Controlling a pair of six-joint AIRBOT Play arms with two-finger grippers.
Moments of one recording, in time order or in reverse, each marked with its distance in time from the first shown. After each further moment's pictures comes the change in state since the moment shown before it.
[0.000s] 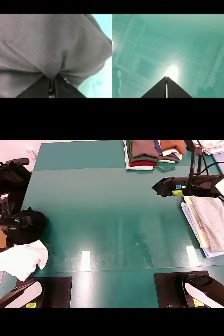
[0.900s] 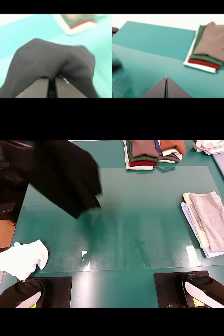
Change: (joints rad) left arm -0.833 0.105 0.764 -0.005 -0.103 -0.004; right arm -0.091 -0.039 0.601 -0.132 0.129 0.000
